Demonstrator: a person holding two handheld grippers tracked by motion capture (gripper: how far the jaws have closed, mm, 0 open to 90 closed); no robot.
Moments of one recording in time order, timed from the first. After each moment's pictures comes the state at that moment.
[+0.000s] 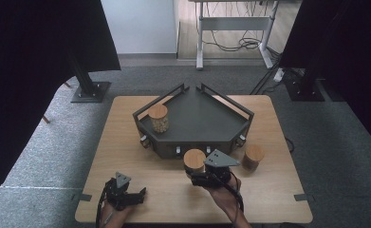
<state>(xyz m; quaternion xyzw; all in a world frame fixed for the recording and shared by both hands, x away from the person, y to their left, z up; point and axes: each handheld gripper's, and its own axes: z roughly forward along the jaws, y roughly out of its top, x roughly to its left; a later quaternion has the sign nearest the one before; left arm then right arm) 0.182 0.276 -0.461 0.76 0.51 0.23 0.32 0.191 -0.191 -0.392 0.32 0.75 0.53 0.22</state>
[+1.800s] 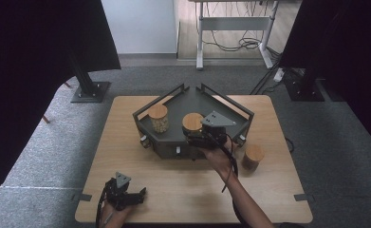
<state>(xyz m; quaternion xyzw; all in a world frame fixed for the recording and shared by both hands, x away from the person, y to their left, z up) 0.182 0.276 -0.461 0.76 0.51 0.23 0.32 0.262 -0.175 -0.344 0.33 0.73 0.54 0.27</state>
